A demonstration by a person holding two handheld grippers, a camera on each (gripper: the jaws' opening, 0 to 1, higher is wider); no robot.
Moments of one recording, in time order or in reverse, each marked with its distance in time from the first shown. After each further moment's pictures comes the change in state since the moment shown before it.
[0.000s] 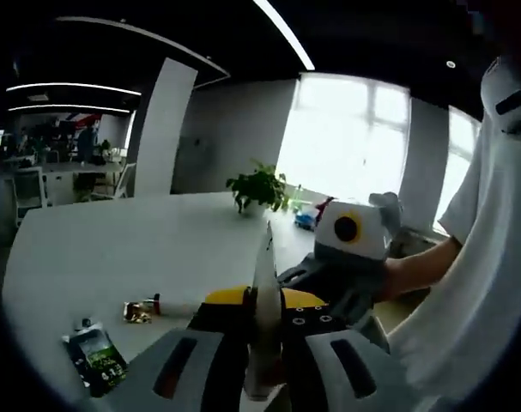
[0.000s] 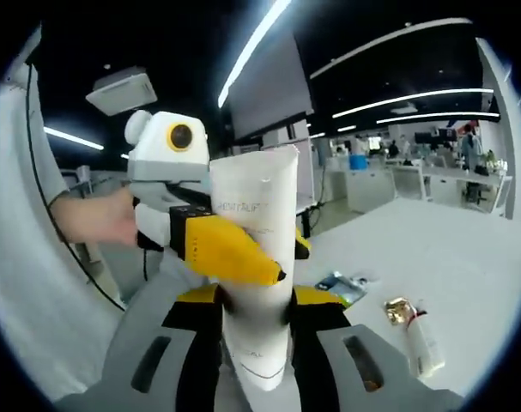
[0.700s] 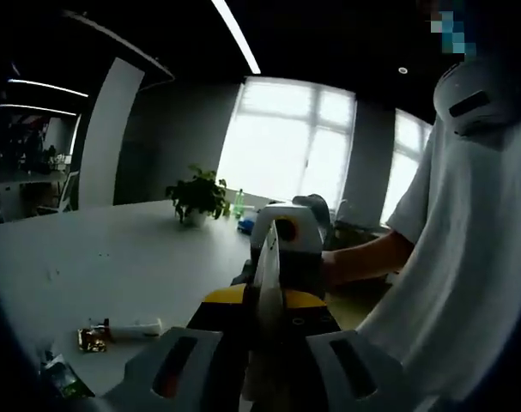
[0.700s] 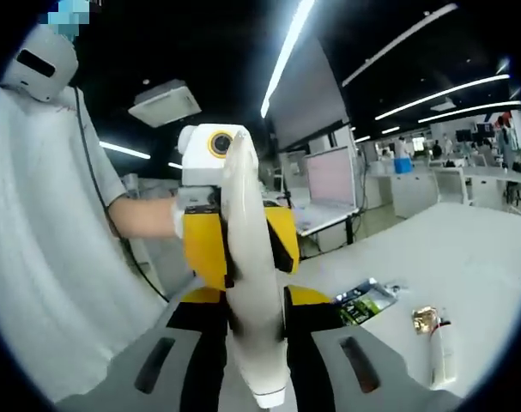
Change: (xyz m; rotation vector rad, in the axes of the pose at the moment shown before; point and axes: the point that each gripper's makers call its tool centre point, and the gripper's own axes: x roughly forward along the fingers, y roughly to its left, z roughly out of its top) left arm 0.024 -0.041 0.012 0.013 -0.029 -0.262; right arm -0.029 0.015 0.007 0.012 -0.051 0.225
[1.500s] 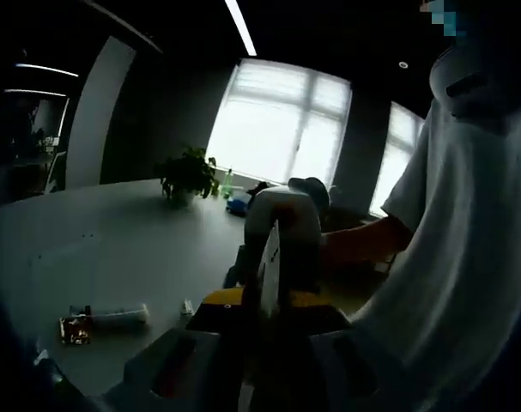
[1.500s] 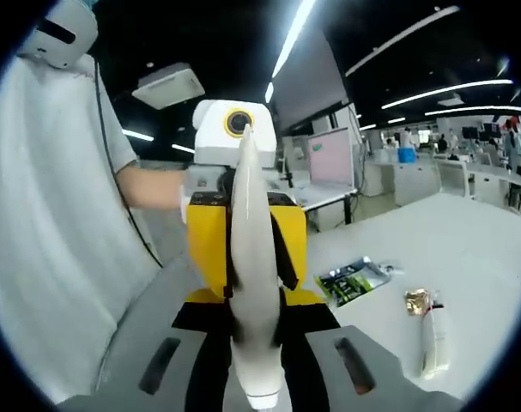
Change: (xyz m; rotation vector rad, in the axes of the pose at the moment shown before) left arm 0.027 0.016 -0.040 -0.021 0.130 -0.038; right arm -0.012 -0.014 -0.043 -0.014 0.103 -0.007
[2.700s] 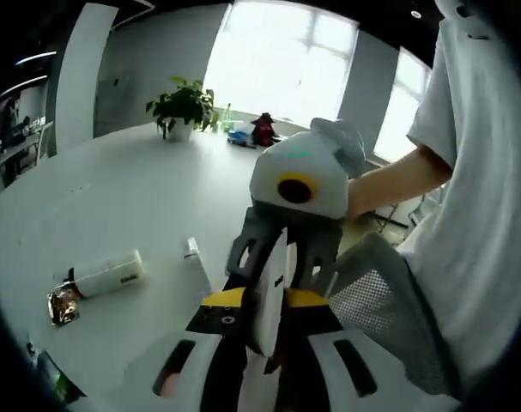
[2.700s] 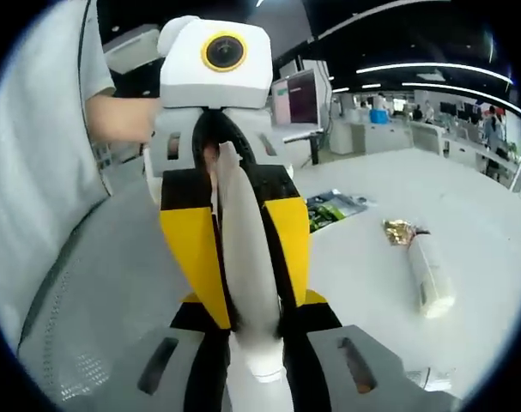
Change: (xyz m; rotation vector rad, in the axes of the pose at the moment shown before) left arm 0.042 0.036 -0.089 0.036 0.306 0.004; right arm -0.002 -0.039 -0.102 0.038 0.209 -0.160
